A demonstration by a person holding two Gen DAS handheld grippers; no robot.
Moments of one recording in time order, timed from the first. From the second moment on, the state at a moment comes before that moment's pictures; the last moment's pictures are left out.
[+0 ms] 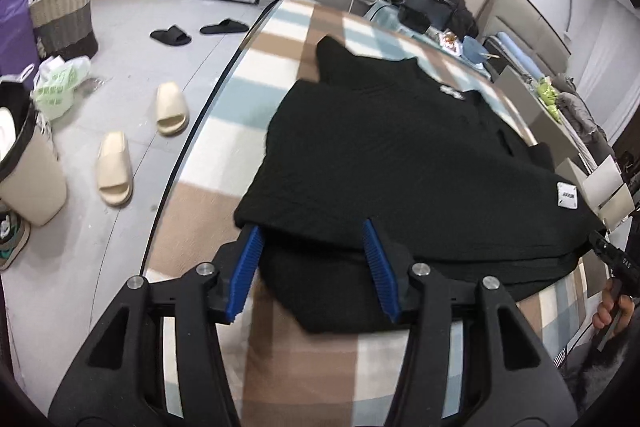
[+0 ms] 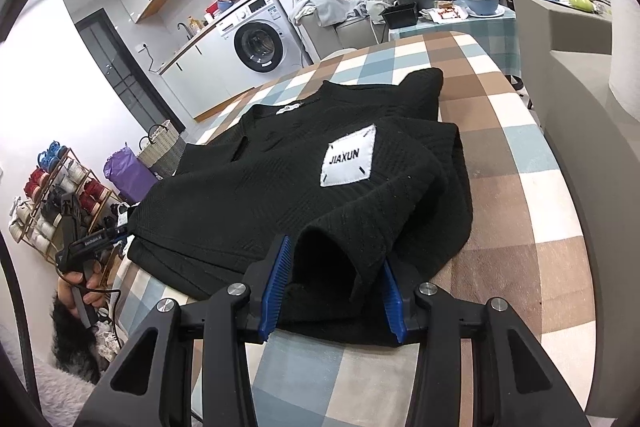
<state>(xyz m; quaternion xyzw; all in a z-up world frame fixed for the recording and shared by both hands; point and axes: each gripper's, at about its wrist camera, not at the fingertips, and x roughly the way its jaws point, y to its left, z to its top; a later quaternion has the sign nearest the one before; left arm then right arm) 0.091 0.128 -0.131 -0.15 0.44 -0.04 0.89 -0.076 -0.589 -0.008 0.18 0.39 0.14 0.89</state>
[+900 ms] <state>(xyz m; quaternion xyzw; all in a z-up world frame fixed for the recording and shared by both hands) 0.127 0.137 -0.121 -0.21 0.41 -0.05 0.89 -0.062 -0.598 -0.009 0.23 0.40 0.12 0.88</state>
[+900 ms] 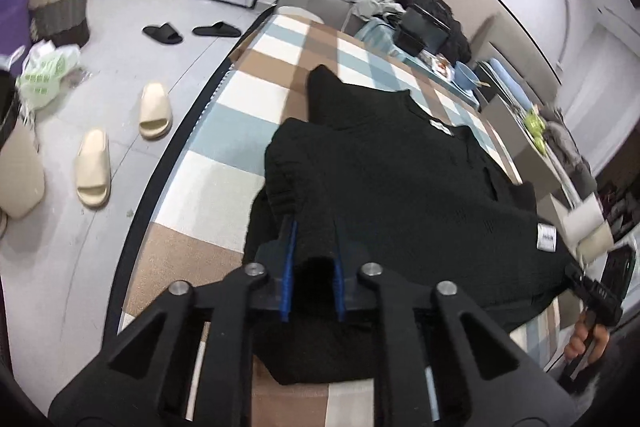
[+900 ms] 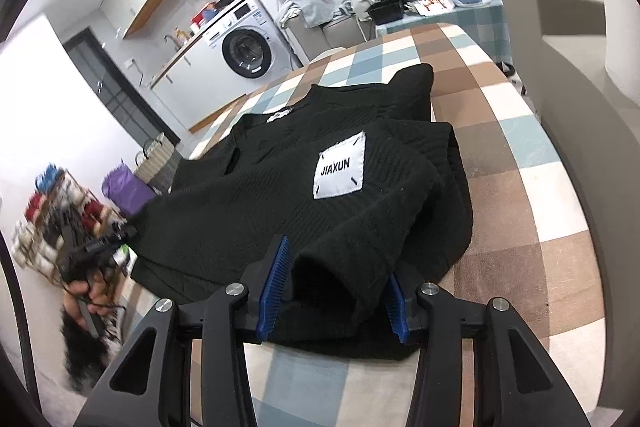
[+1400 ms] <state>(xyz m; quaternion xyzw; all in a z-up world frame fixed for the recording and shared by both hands) 0.143 0.142 -0.079 -0.23 0.35 -0.06 0.91 -0.032 -0.630 0.014 0.37 0.36 0.14 0.85</state>
